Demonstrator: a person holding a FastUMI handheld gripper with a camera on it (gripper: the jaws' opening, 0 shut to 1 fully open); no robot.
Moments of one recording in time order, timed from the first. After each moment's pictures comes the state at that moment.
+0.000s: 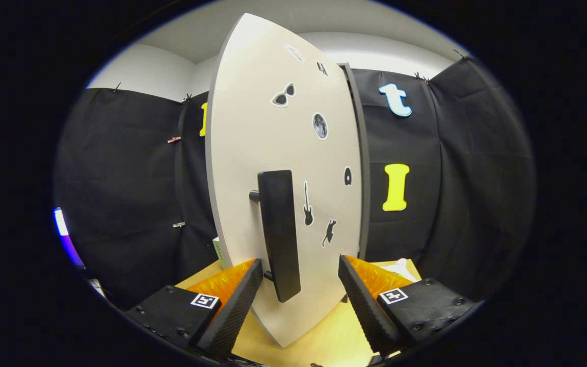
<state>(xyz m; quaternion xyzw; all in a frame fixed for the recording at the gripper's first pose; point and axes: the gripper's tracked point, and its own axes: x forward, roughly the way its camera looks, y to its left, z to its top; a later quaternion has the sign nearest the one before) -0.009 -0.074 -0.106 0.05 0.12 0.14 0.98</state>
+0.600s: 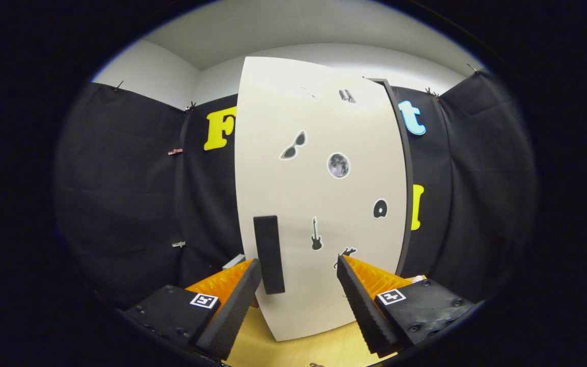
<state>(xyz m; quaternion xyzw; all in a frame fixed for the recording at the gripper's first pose) 0.028 0.011 -0.059 0.04 0.05 0.11 0.99</state>
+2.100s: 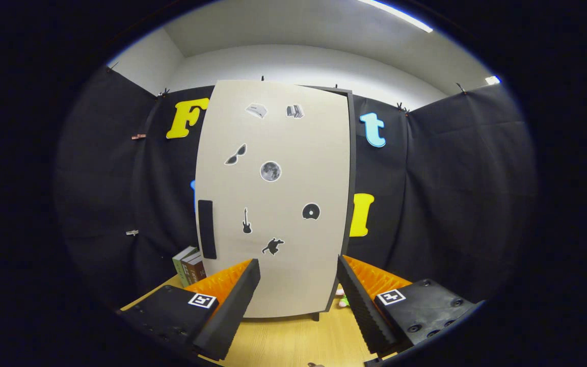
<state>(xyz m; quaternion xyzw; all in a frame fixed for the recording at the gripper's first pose) 0.021 -0.057 -0.056 -0.02 0.06 0.01 1.00</state>
